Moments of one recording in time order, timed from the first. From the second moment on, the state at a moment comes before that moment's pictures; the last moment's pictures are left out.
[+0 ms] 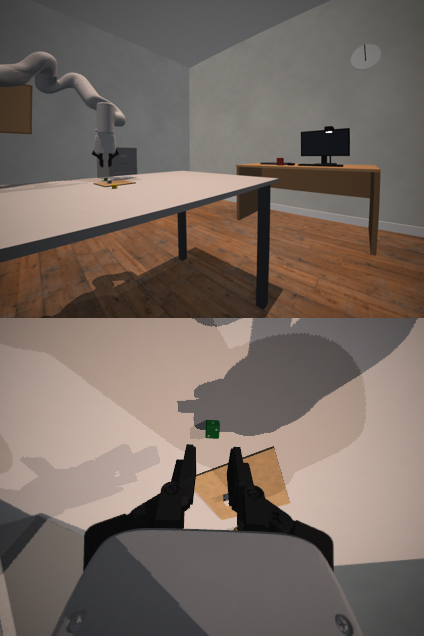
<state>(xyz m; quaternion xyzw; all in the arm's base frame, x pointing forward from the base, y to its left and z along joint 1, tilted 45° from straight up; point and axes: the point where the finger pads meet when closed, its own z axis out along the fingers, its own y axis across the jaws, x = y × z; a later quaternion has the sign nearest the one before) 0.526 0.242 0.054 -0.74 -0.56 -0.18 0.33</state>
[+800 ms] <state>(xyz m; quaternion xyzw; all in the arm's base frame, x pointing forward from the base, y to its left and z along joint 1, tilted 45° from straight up) 0.523 0.259 0.037 -0.74 -0.56 -0.18 0.33</state>
